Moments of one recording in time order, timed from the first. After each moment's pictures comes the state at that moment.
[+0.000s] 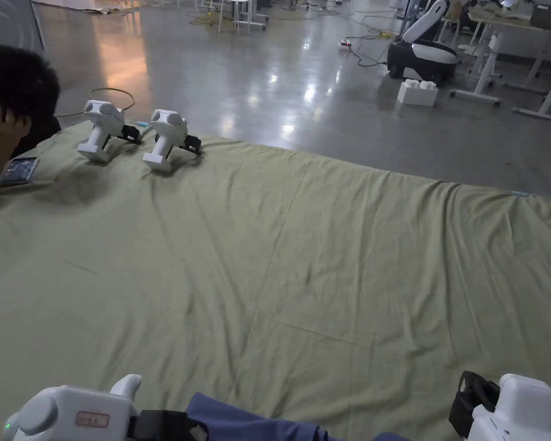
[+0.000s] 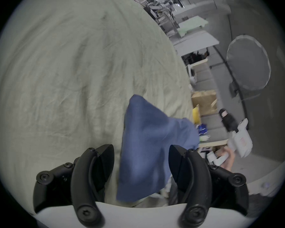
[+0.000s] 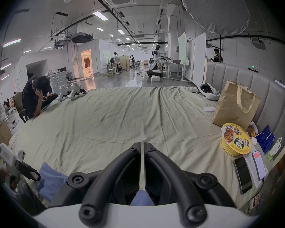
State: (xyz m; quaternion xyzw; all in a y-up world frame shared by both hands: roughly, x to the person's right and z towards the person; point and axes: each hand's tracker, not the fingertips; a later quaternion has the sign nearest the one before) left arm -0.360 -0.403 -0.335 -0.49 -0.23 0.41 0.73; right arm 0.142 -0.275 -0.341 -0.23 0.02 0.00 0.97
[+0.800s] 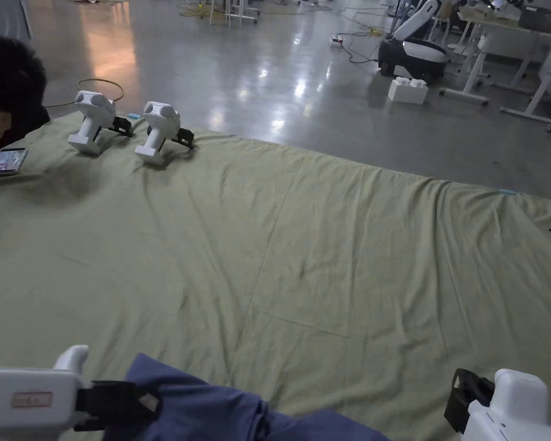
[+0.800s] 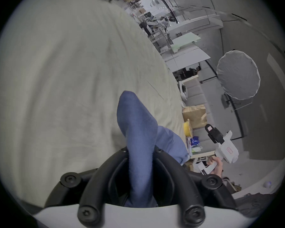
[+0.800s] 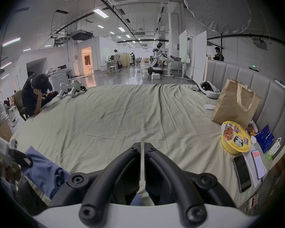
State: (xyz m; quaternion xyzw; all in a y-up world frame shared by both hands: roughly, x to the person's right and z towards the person) left arm -0.429 -0.357 -0.313 -0.43 -0.19 0.37 0.80; right arm 0.144 -0.275 -0.338 -0.24 0.02 0.00 0.97
